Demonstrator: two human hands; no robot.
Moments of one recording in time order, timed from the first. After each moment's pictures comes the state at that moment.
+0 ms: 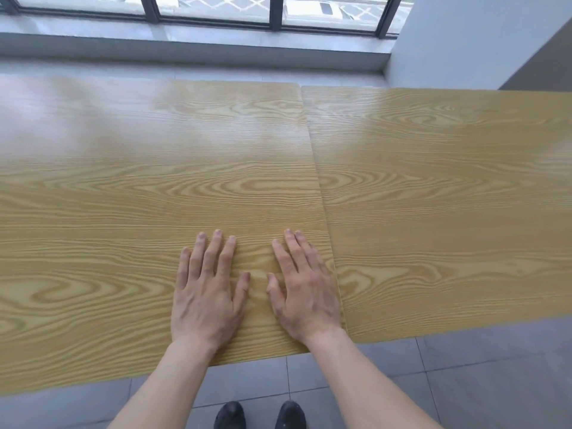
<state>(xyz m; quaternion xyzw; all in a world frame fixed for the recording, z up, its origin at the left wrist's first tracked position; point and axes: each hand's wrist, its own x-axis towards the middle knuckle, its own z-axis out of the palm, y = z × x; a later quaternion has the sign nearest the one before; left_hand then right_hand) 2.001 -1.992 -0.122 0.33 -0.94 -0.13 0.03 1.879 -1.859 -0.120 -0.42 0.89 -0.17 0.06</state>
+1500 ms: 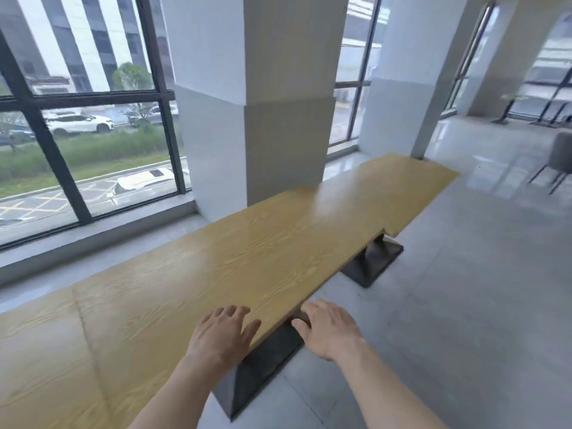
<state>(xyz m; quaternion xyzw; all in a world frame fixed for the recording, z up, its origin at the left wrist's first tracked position) 1.824 -1.634 0.175 -0.02 -0.99 -0.12 -0.12 1.803 -1.415 0.197 -0.10 0.98 -0.07 0.14</state>
